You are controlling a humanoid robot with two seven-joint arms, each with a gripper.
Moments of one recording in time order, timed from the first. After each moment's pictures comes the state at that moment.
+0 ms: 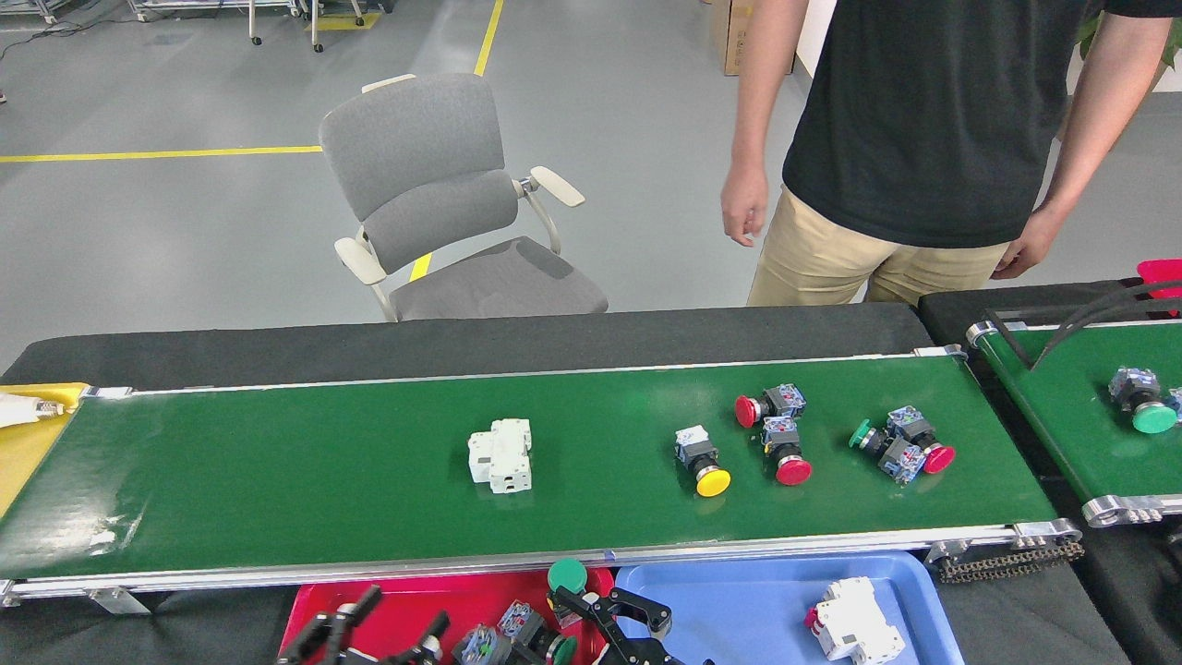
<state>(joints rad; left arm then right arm) 0.27 0.05 0.16 -1.71 -1.32 -0.28 -0.10 0.06 0.03 0.52 -1.62 1.43 -0.40 0.09</state>
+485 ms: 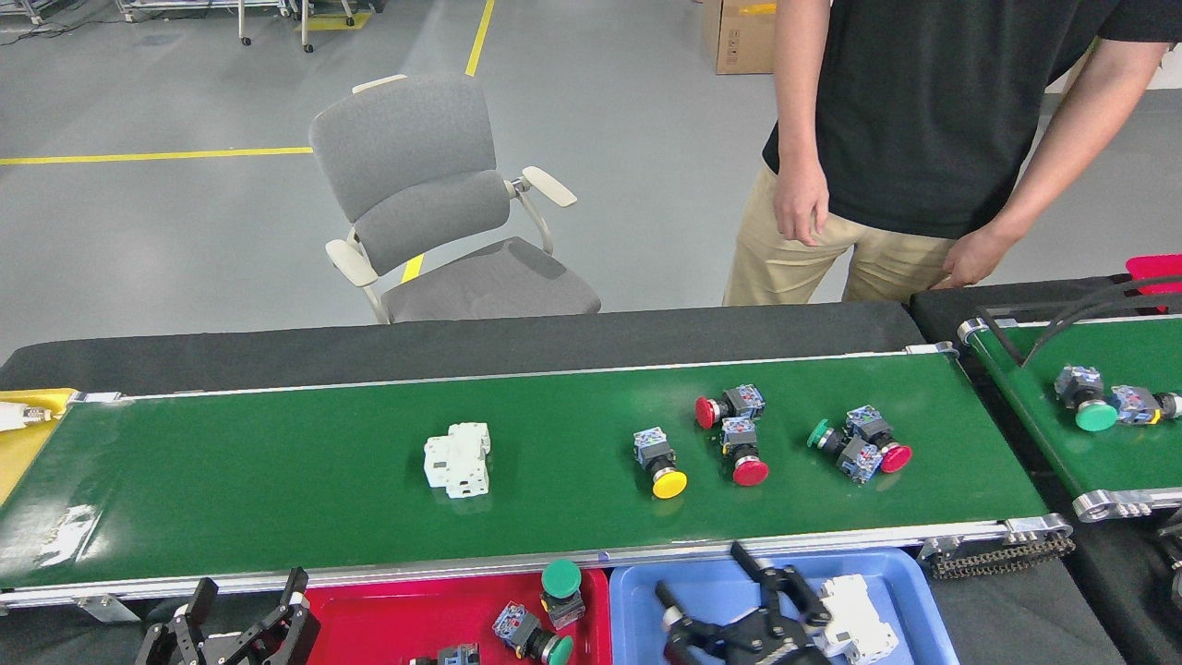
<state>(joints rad) 0.30 0.08 0.22 -1.74 -1.44 -0.24 -0.04 0.25 0.13 -0.03 -1.75 1.35 -0.22 0.08</state>
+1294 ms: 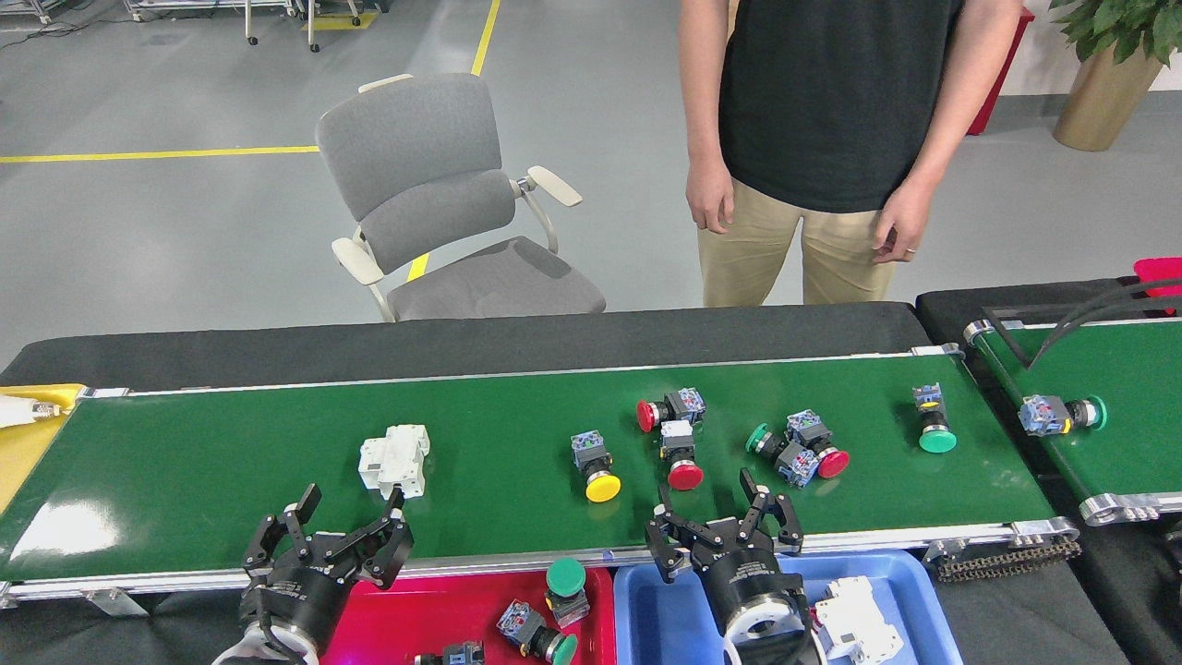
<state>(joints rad) -0.05 0.06 0.04 -1.49 -1.50 -0.17 -0.14 -0.20 0.15 0.33 -1.30 1.51 0.15 0.09</state>
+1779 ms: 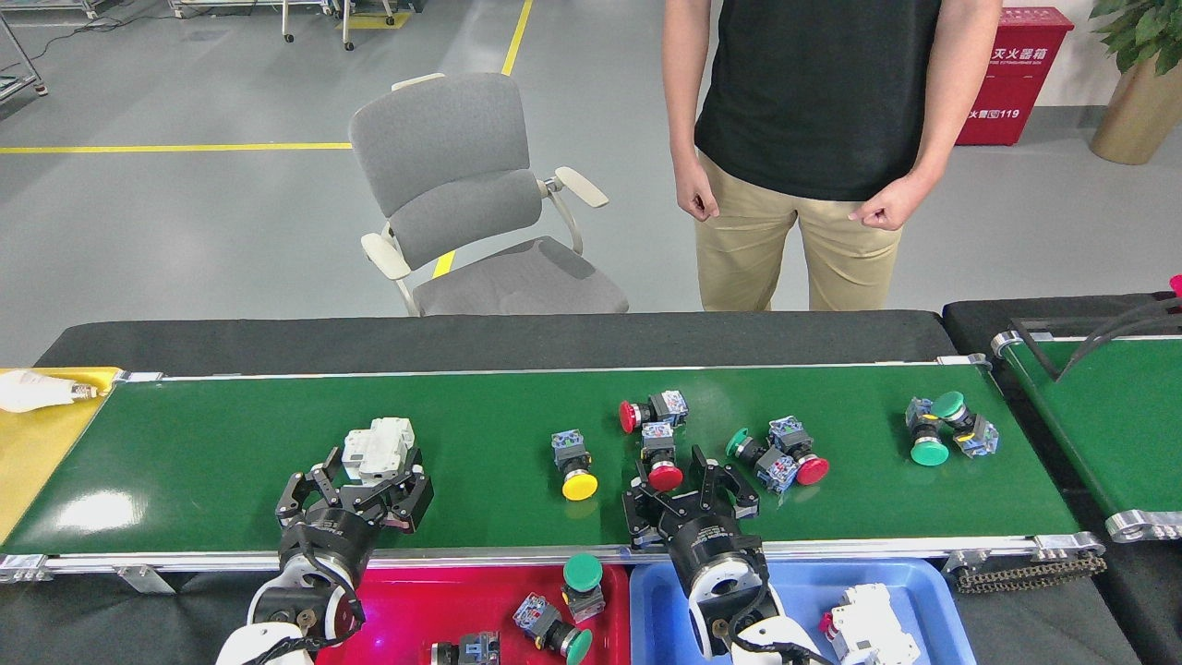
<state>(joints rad) -0.26 0.05 0.00 -1.21 -1.52 -0.03 -0.14 -0.29 0.15 0.38 -1.16 1.51 0.17 0.09</state>
